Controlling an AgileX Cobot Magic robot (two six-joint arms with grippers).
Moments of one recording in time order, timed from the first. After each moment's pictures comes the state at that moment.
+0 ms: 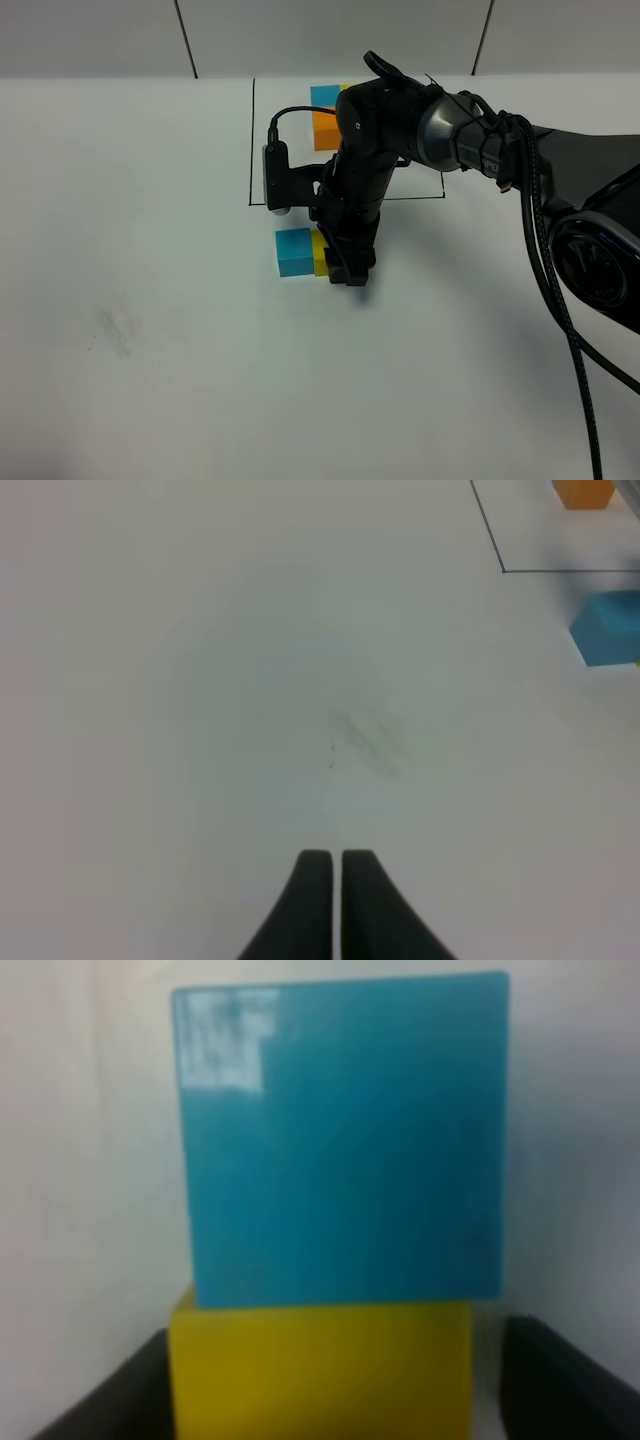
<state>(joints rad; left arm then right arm) -0.01 -0.01 -0.51 -0.04 1.07 -0.01 0.57 2.36 -1.83 0.16 0.97 -1.09</state>
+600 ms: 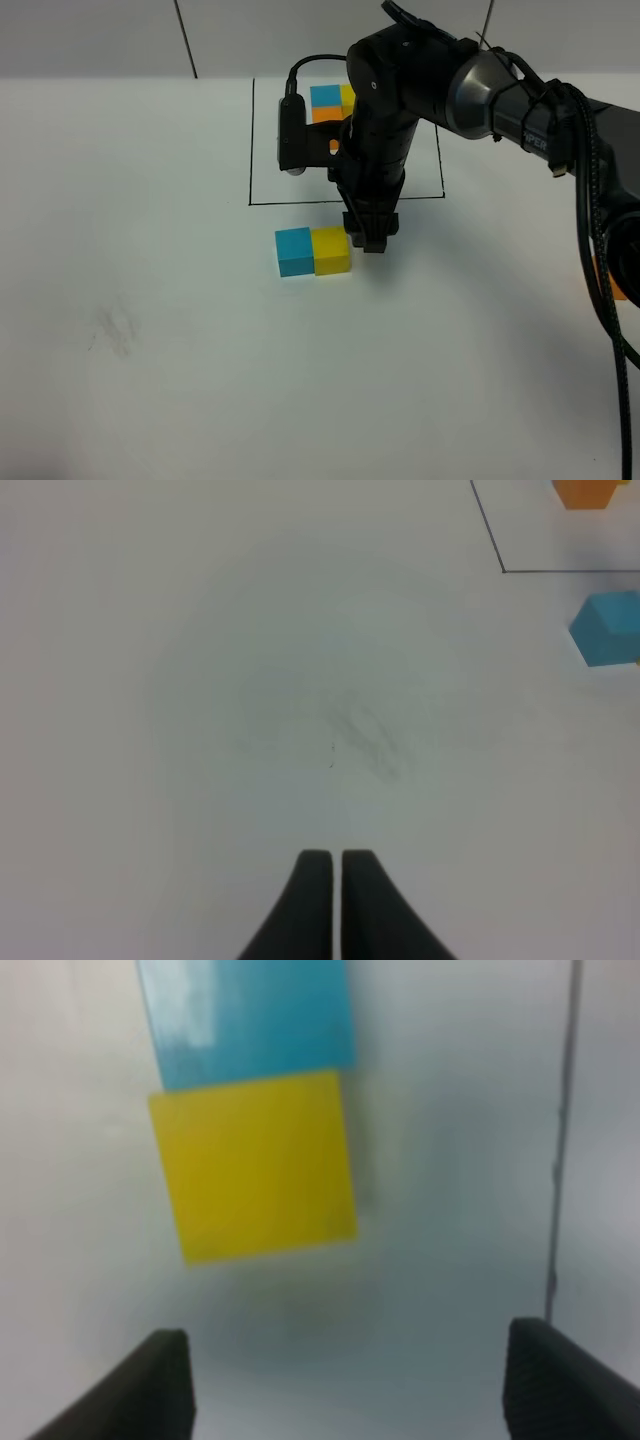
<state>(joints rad) -0.01 -0.01 -0.51 -0.04 1.07 -0.01 0.57 2.21 -1.83 -0.01 1.08 -0.93</state>
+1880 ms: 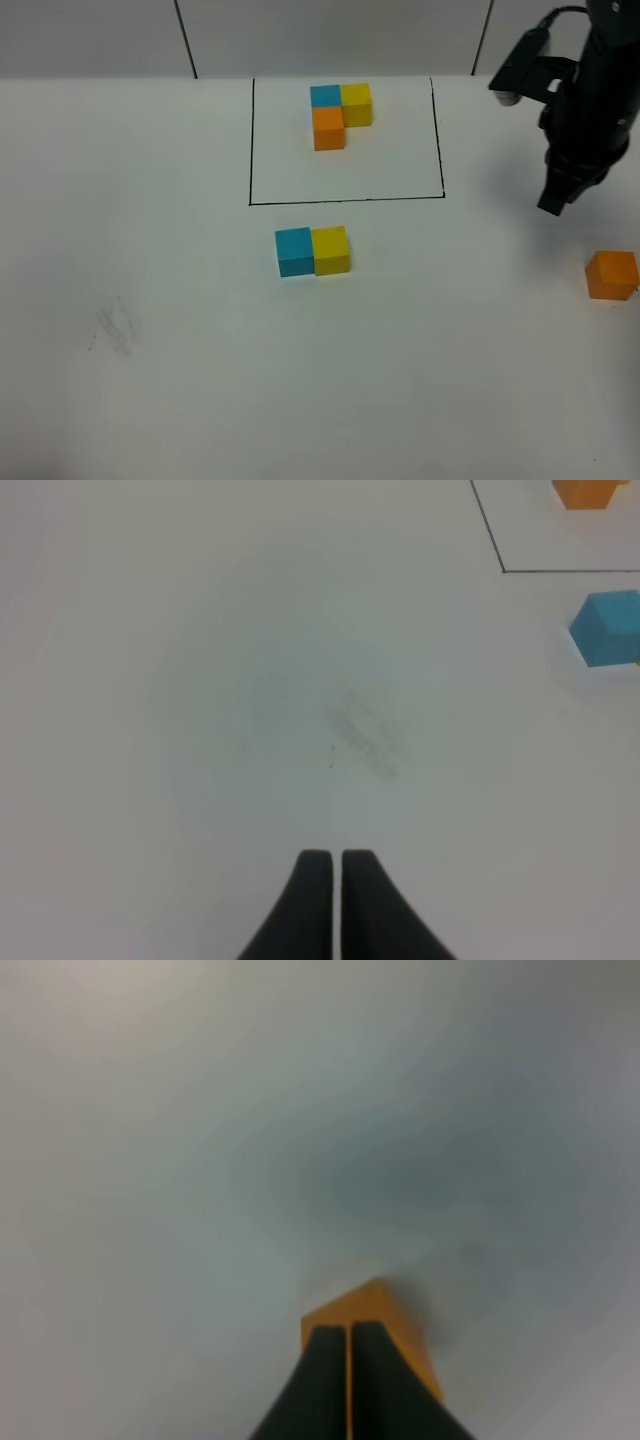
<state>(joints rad) -0.01 -0.01 -0.51 -0.04 1.07 -0.01 0.18 1.87 -1.48 -0.06 1.18 -0.68</state>
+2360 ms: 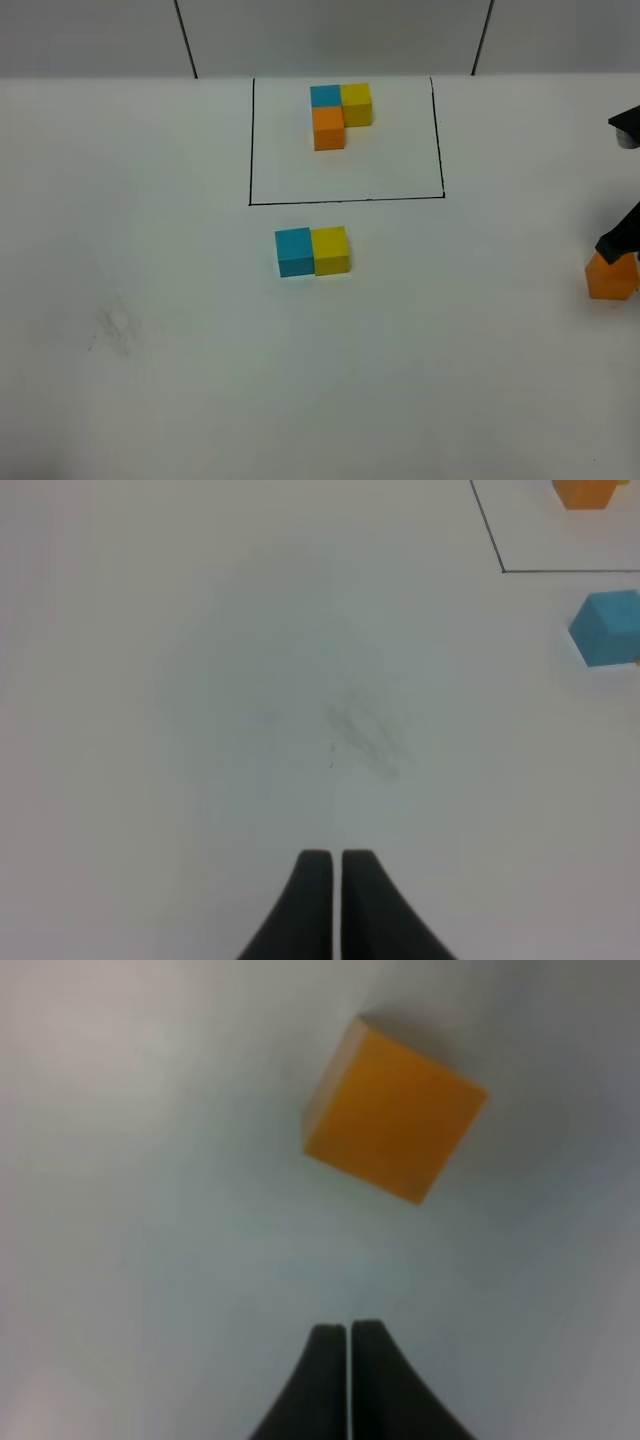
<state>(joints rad) -0.01 -0.01 -0.51 -0.04 1.07 -0.01 0.02 1.65 -1.09 -0.06 1.01 -0.25</state>
